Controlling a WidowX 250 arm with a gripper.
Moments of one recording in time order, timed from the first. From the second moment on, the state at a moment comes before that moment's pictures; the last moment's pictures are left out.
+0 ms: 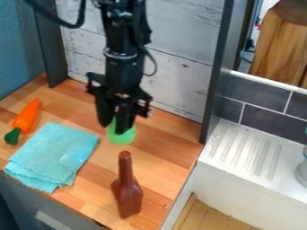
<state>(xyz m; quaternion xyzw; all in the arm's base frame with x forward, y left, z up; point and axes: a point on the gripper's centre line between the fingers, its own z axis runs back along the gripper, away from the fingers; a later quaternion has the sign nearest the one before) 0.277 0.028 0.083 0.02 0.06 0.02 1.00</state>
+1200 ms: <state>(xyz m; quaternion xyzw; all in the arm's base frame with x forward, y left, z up) 0.232 0.052 0.036 -0.05 0.13 -0.01 0.99</state>
